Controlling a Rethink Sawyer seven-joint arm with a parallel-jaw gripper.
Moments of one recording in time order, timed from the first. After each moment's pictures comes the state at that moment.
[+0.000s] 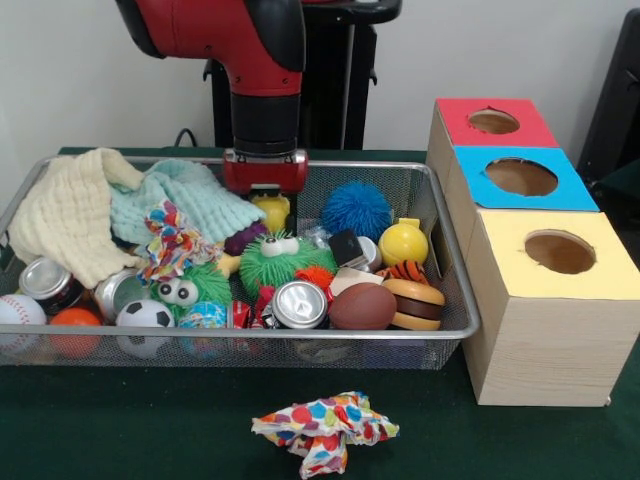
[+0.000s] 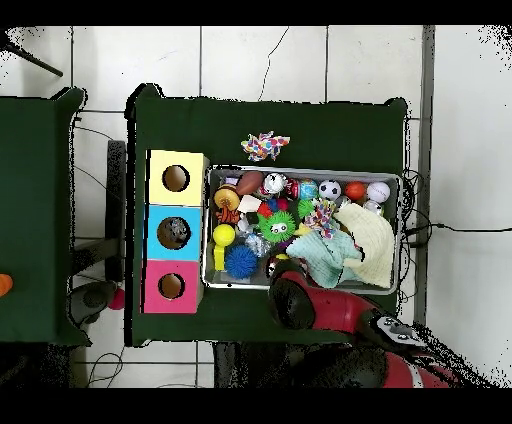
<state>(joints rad) -0.54 -0.40 0.05 1.96 -0.37 -0.23 1.59</state>
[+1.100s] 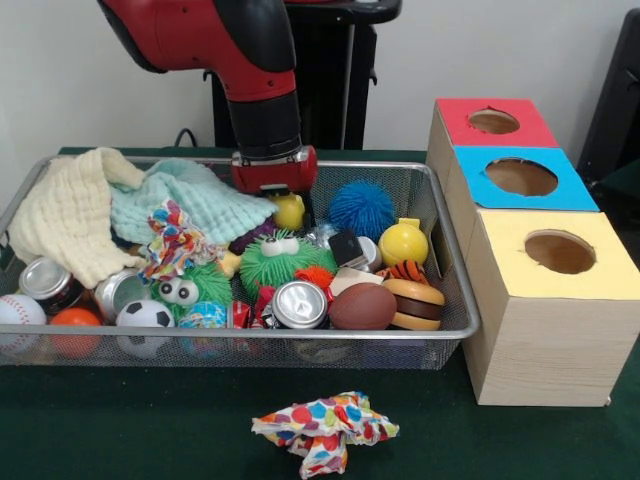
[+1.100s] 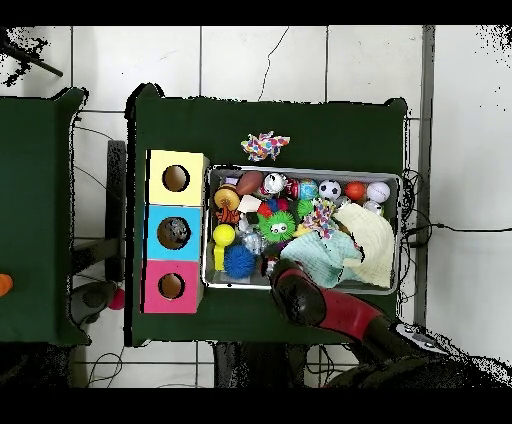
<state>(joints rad) -0.73 -0.38 0.24 2.03 -0.29 -0.14 1.59</state>
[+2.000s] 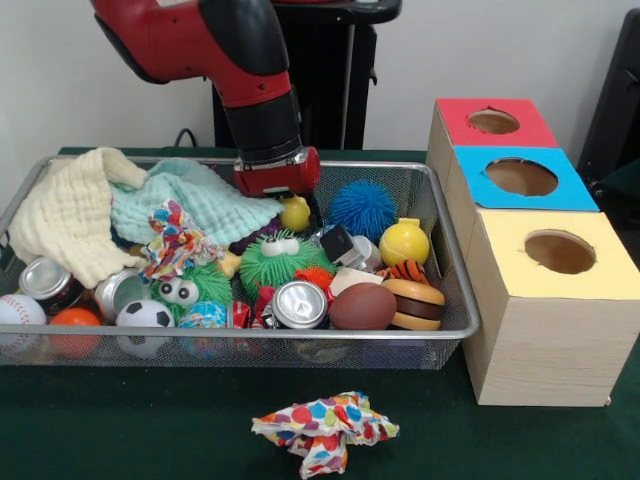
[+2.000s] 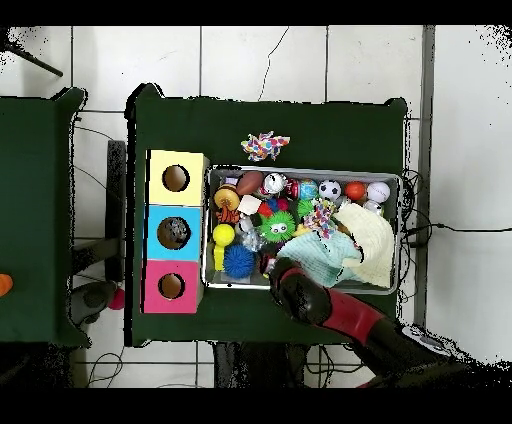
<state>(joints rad) -0.83 -0.34 0.33 2.05 -0.27 -0.13 1.59</state>
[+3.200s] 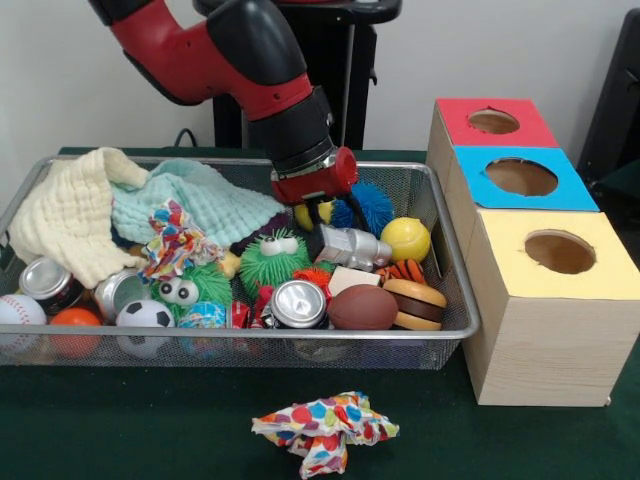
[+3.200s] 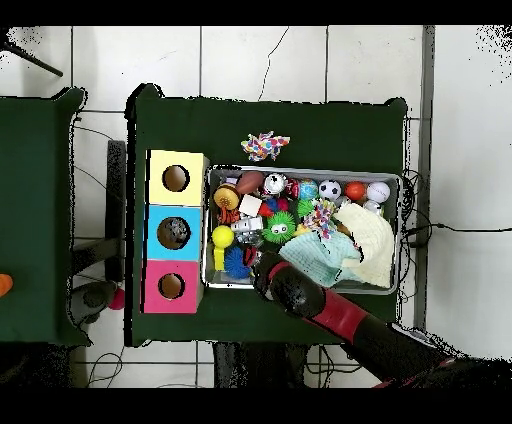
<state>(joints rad) -0.93 -0.24 0.49 2.09 -0.17 -0.12 1.59</state>
